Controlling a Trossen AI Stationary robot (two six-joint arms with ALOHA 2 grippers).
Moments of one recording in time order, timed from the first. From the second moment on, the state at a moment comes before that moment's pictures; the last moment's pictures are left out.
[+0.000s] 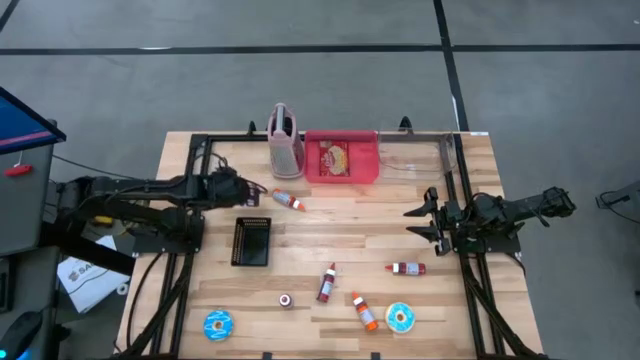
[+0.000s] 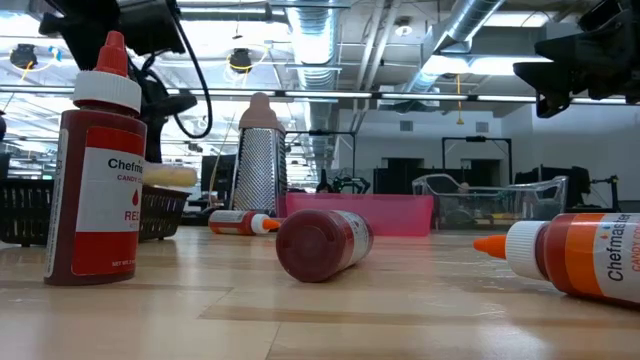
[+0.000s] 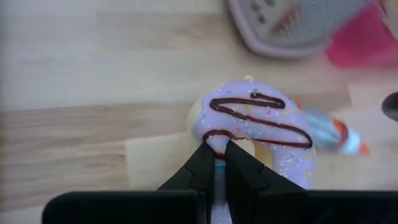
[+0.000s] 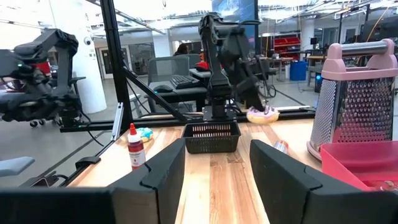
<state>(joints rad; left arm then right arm) 0.17 1.00 0.59 -0.72 -0.47 -1.19 0.26 0.01 0.02 0.09 0.22 0.06</state>
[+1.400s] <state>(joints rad) -0.40 1.07 0.59 -0.81 -0.58 -1.37 0.26 0.01 0.02 0.10 0.22 0.08</state>
